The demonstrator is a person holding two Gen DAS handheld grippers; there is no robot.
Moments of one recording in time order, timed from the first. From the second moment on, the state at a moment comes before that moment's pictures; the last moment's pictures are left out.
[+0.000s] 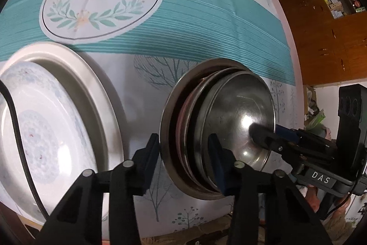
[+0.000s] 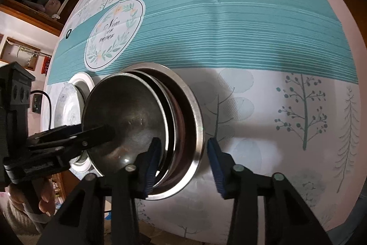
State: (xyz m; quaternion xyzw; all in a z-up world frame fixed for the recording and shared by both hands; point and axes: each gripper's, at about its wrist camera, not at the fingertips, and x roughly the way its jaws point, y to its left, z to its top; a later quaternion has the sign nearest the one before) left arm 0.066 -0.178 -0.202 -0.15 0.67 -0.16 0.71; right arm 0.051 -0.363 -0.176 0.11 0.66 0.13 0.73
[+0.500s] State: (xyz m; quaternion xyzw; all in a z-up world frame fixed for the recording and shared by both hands) left arm 0.067 -0.184 -0.205 -0.15 0.68 -0.14 0.70; right arm 0.055 -0.366 -0.177 0.12 0.67 0.12 0.72
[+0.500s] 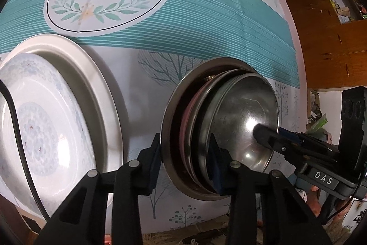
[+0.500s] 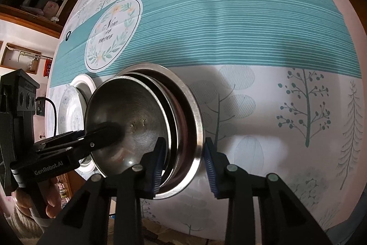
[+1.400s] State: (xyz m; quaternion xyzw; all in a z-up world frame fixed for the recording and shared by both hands) left arm 0.041 -0.100 -0.134 -0.17 0.63 -0.11 0.75; right arm 0.057 -0.292 -0.111 0.06 0.65 0.17 0.74
